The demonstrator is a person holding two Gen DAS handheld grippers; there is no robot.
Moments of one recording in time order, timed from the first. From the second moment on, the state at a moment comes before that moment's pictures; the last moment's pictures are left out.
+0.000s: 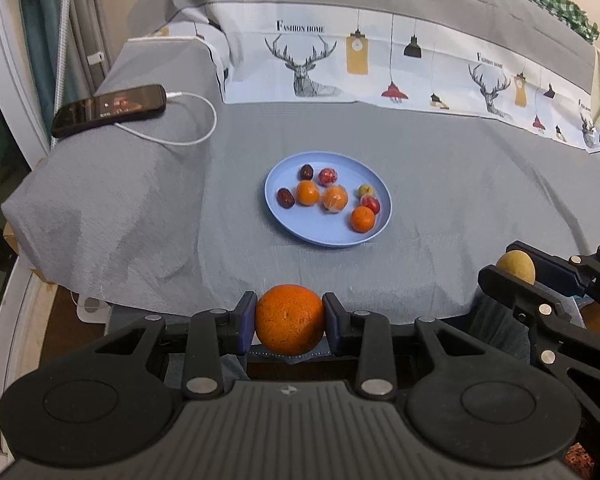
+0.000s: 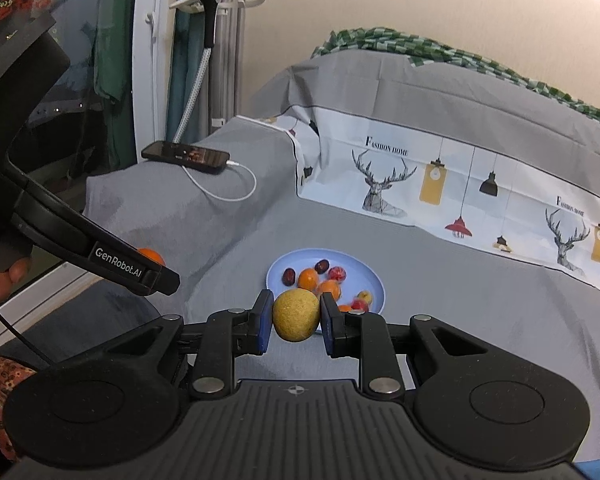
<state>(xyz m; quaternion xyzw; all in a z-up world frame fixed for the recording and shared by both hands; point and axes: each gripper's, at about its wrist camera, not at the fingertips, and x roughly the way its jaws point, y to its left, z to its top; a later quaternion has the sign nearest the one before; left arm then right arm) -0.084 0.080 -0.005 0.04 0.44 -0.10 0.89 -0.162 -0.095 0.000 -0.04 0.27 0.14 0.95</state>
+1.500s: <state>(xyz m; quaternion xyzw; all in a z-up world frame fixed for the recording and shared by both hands) 0.189 0.014 -0.132 0.13 0.51 -0.07 0.85 0.129 -0.141 -0.148 0.02 0.41 0.08 0.91</state>
